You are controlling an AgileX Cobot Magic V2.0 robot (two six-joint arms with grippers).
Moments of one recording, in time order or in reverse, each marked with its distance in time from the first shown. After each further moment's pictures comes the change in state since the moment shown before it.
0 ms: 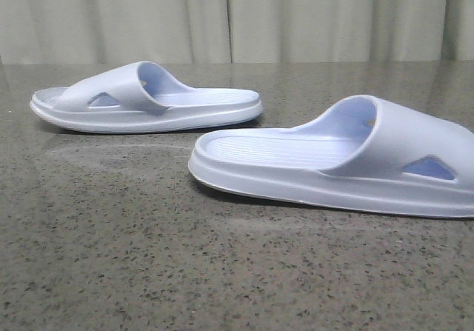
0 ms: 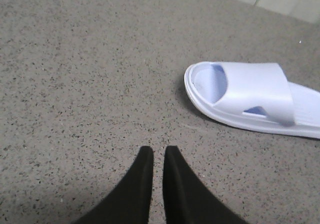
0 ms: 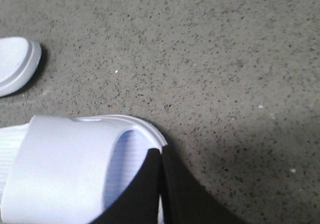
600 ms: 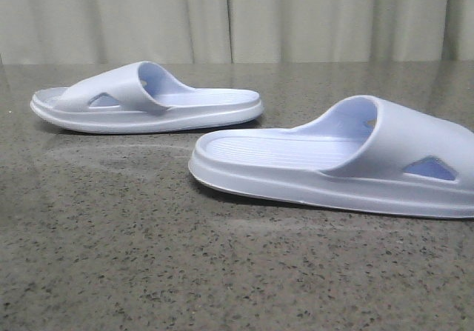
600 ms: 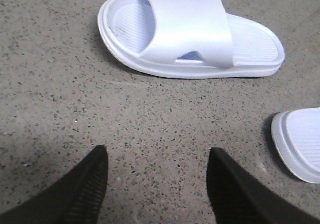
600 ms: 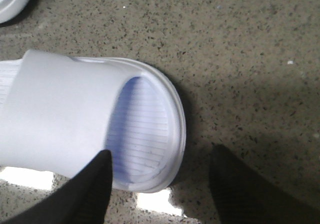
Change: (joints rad) left arm 0.000 0.255 -0.038 -0.513 0.119 0.504; right arm 0.000 0.081 -0.035 -0.002 0.166 -0.079
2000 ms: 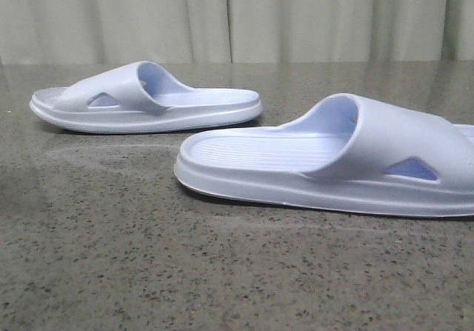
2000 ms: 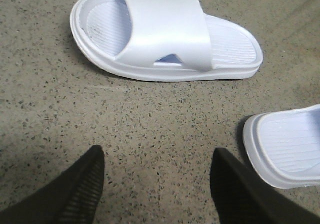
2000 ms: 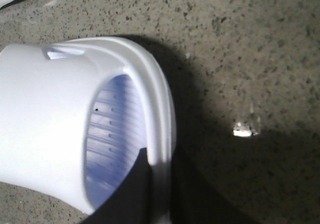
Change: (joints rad) left arm 0.000 0.061 -0.021 -0.097 0.014 0.069; right arm -0.189 0.348 -0.006 0.418 0.178 -0.419
